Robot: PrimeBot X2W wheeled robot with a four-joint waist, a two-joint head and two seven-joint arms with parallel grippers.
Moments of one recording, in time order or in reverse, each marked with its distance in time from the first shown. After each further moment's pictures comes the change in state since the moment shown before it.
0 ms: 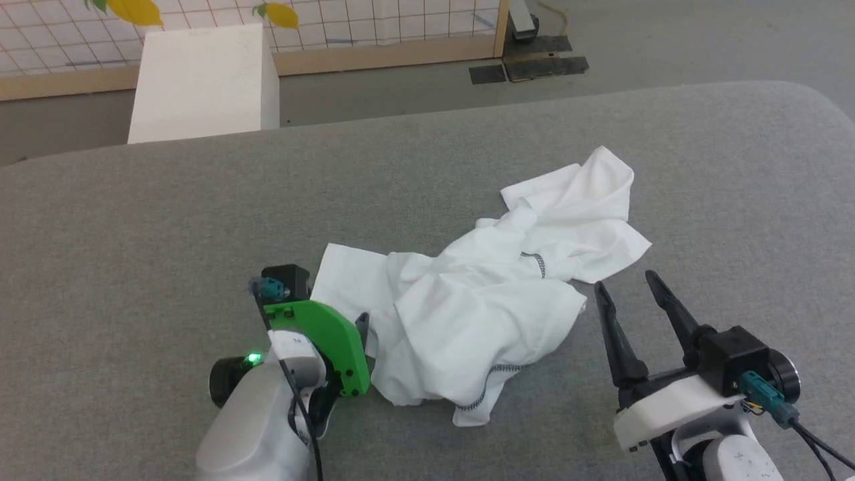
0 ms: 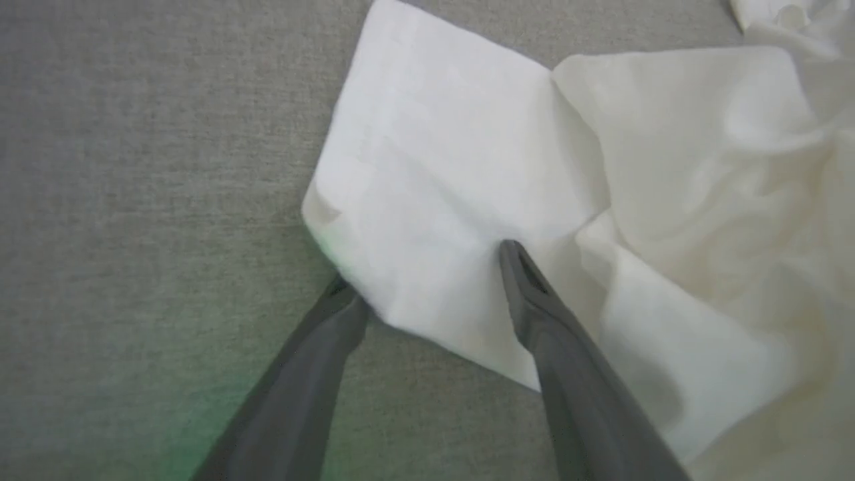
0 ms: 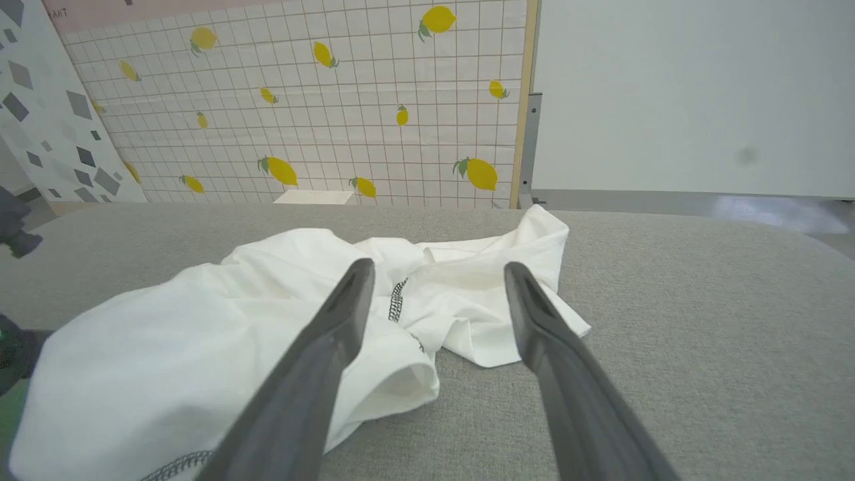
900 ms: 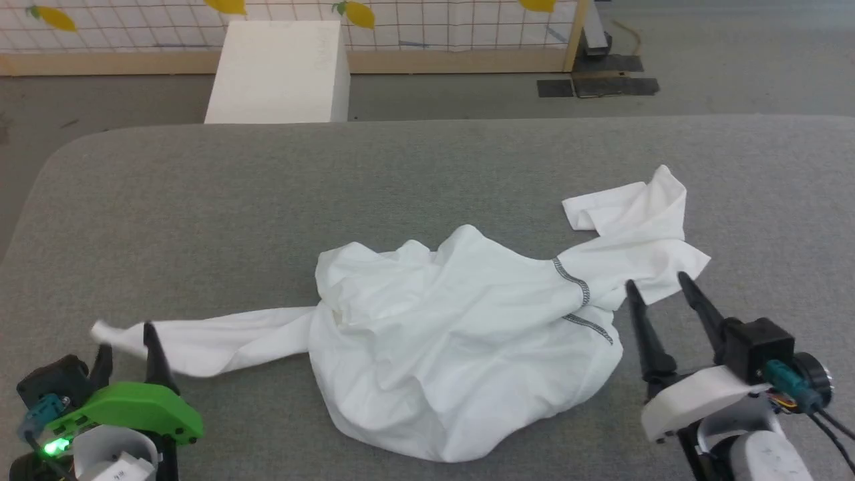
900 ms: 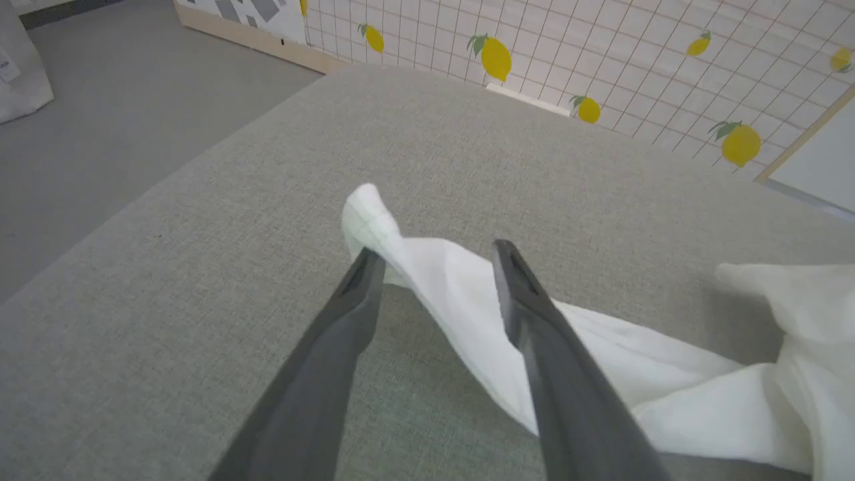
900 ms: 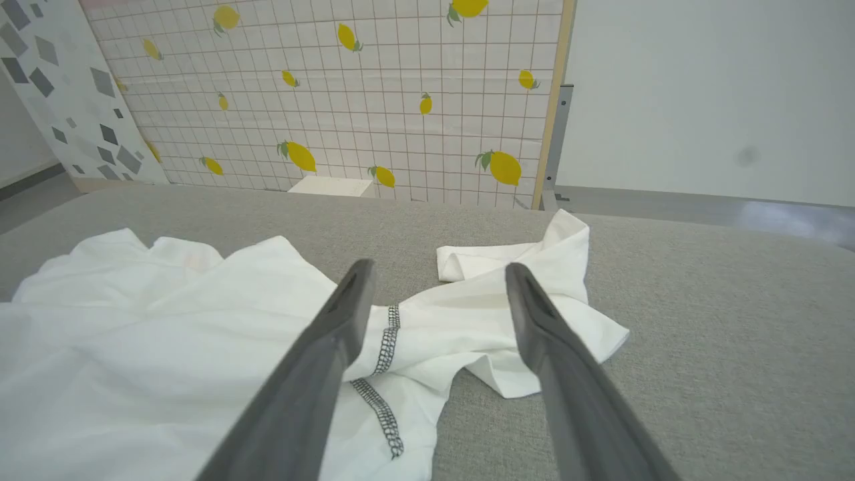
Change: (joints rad) left arm 0.367 0.216 0.289 -0.415 -0.047 0.165 -0.398; right arm -0.007 0.002 -0.077 0.016 -0.022 0.000 0.041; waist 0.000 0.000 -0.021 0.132
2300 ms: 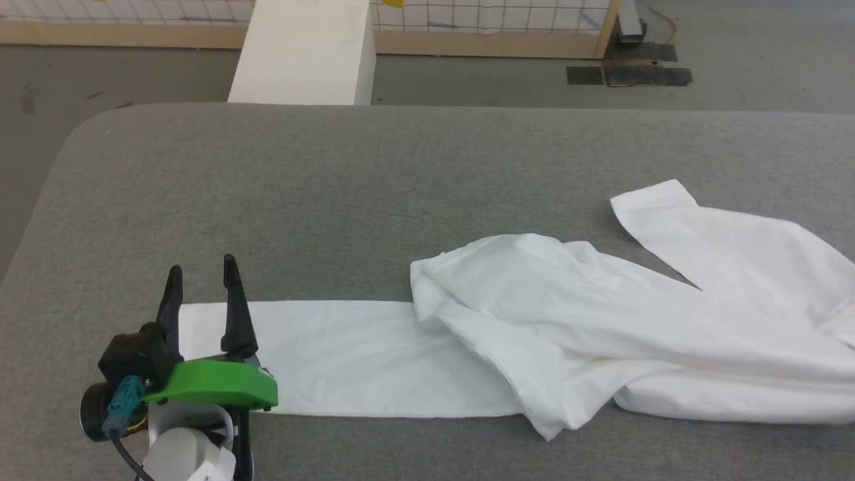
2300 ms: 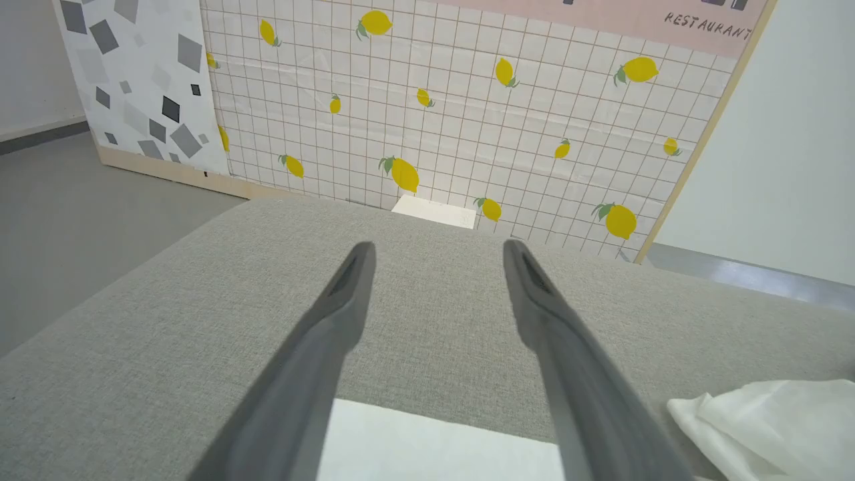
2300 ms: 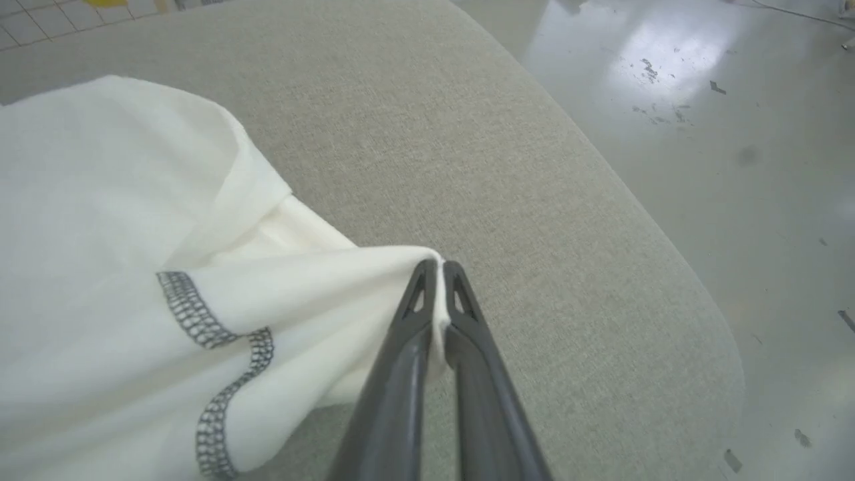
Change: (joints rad) left arm -0.061 -0.226 0.037 -0.101 0.307 -0.188 -0.182; right arm -0.044 -0.001 -0.773 -0.030 -0.156 0.000 0.522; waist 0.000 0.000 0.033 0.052
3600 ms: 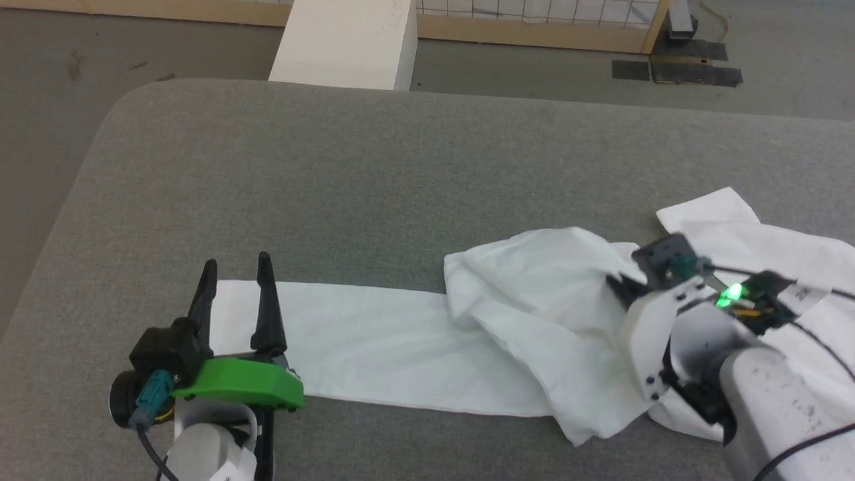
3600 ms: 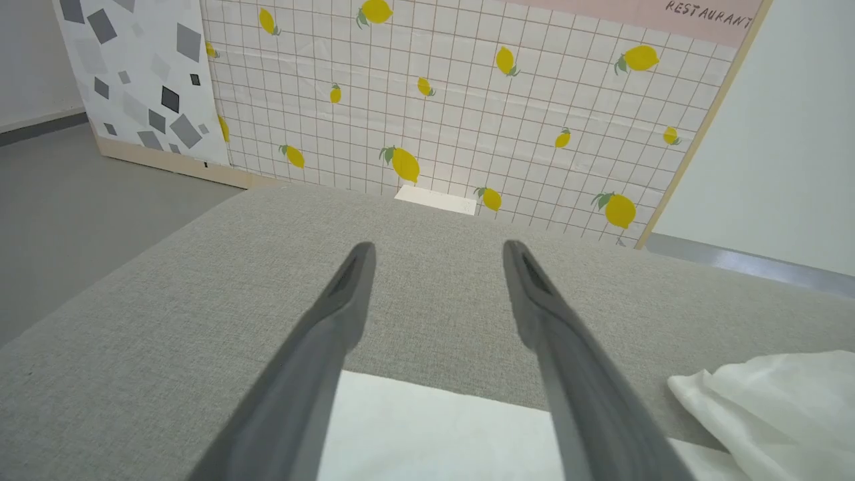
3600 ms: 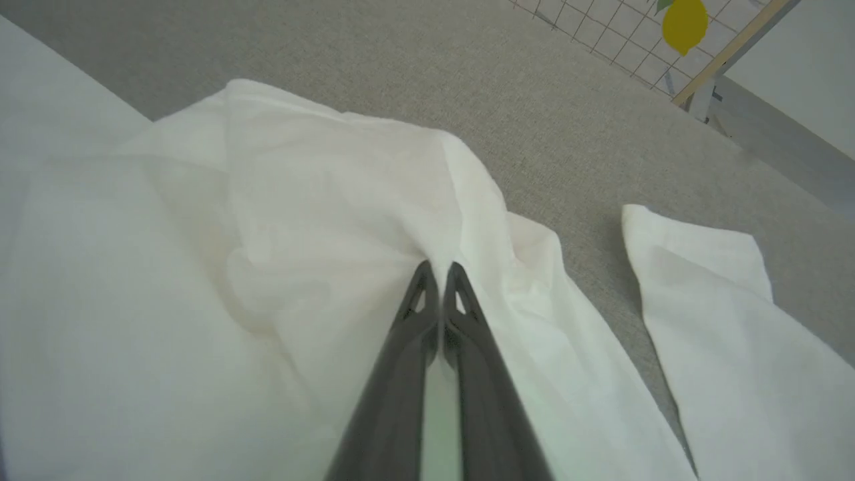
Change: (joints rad) left arm -0.005 -0.007 -0.059 0.003 -0.001 -0.026 0.000; right arm -0.187 -0.213 1.043 0.053 0.234 0.000 0.103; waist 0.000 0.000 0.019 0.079
